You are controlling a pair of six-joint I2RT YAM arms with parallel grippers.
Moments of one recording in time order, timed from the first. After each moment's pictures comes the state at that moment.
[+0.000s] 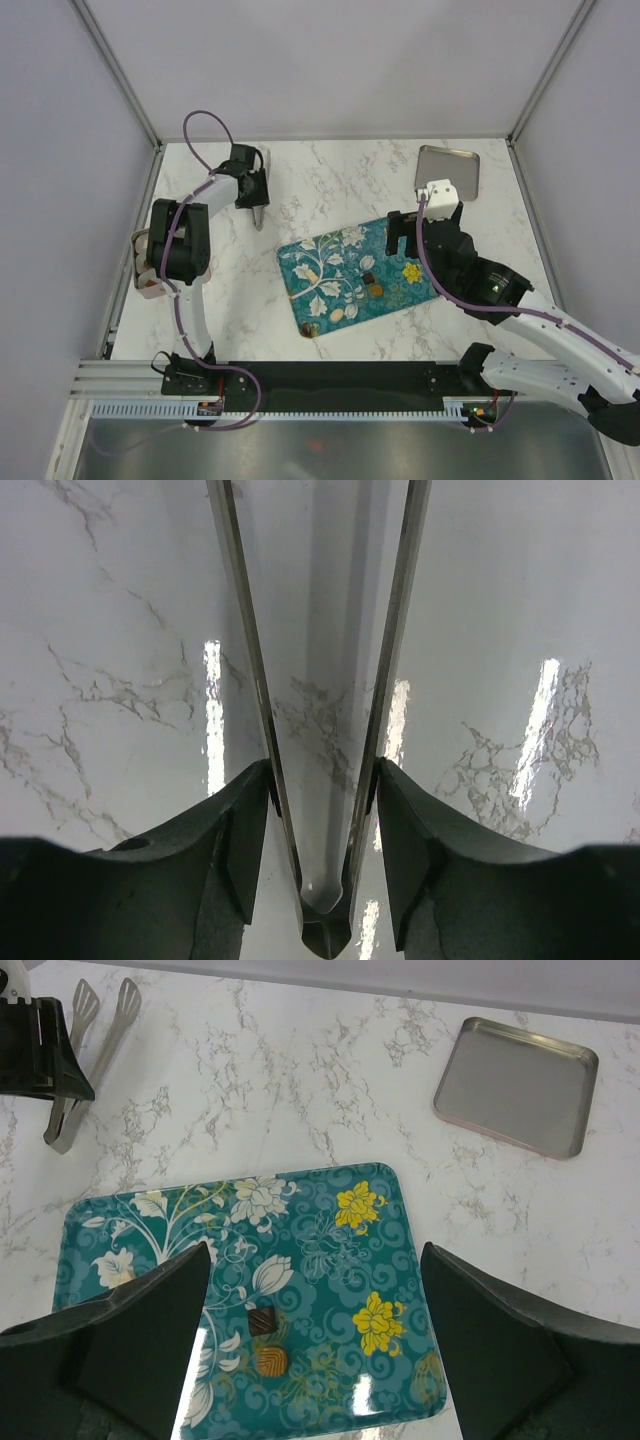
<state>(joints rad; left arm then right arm) -0.17 2.09 1.50 -0.39 -0.07 -0.26 0.89 0.90 0.99 -0.45 0.68 0.27</state>
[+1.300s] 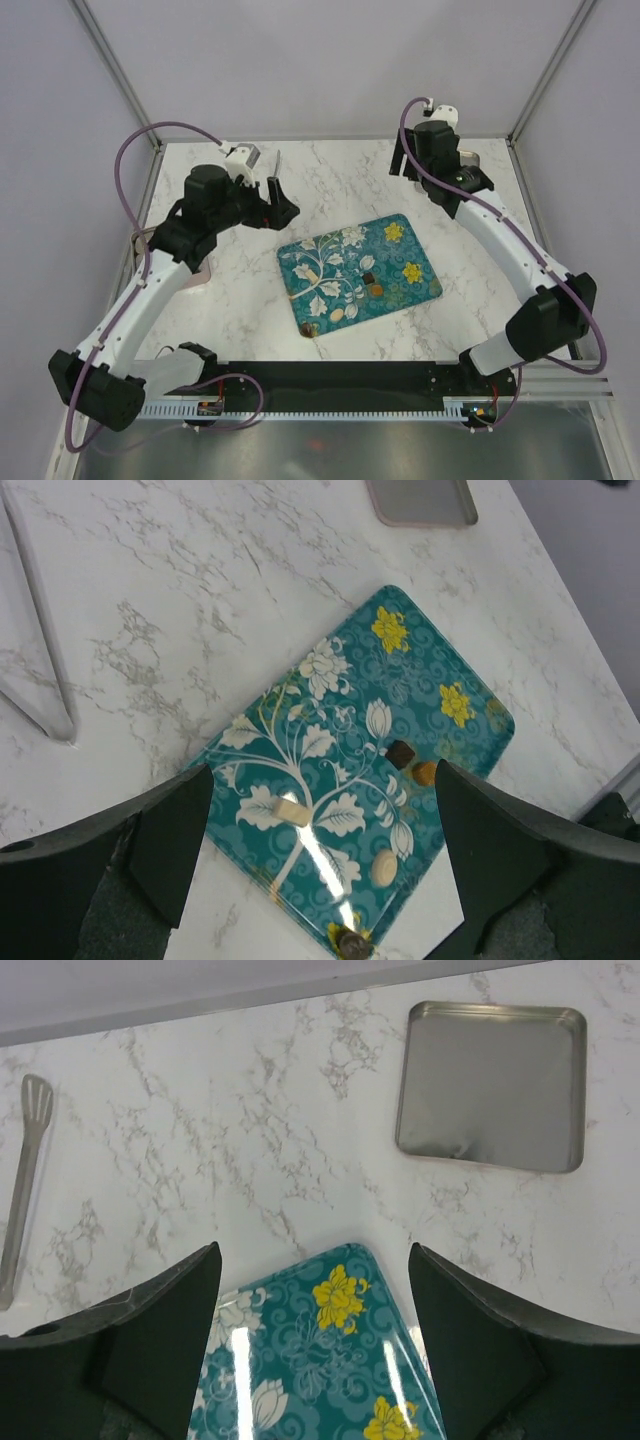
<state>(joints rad) -0.40 1.17 1.17 -0.43 0.25 -0.27 0.42 1.47 1.43 -0.47 0.39 0.36</state>
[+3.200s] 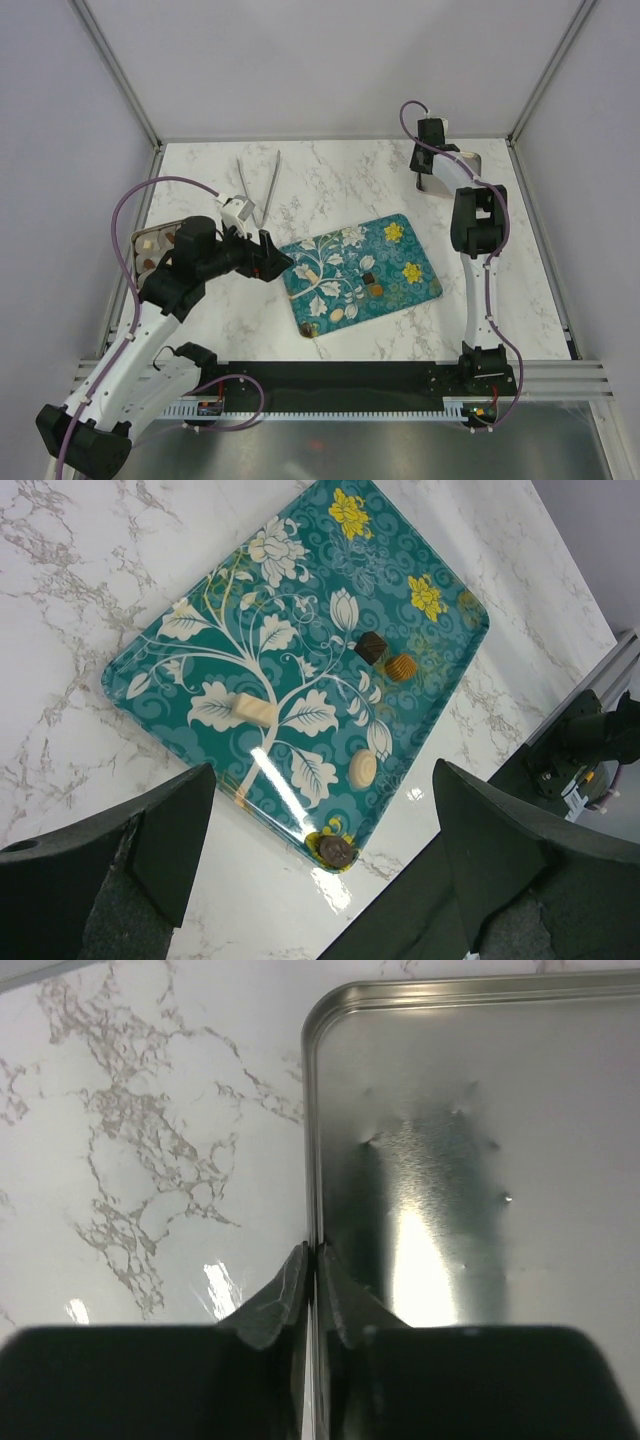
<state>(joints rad) -0.40 0.80 0.78 -0.44 0.39 -0.28 0.10 2.50 2.09 -0.38 0.22 0.29</state>
